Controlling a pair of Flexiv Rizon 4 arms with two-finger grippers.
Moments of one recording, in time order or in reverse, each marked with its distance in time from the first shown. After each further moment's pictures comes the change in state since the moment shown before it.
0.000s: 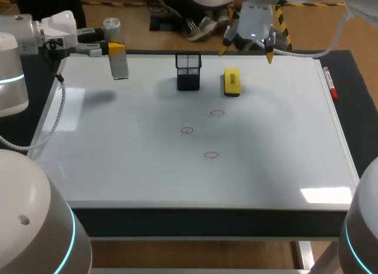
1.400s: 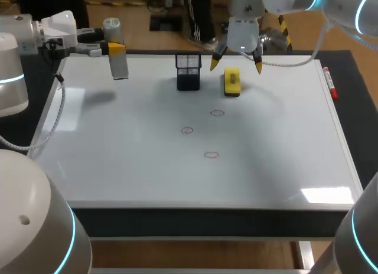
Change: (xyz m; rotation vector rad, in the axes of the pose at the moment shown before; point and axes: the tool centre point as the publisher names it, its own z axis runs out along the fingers) left arm 0.000 0.000 0.000 0.000 0.000 0.000; right arm -0.023 -0.001 0.051 -0.062 0.037 -0.096
